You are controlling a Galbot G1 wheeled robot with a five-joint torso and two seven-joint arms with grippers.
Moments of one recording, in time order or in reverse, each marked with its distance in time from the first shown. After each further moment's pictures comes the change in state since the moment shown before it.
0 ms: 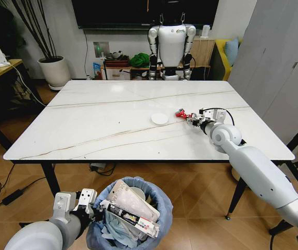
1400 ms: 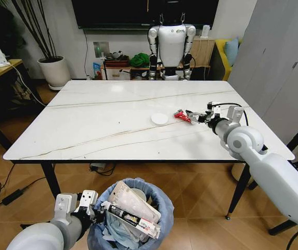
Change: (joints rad) left arm 0.000 -0.008 0.019 0.000 0.006 0.000 -0.001; right arm -0.109 -0.080 0.108 0.267 0.016 -0.012 -0.013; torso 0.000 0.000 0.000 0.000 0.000
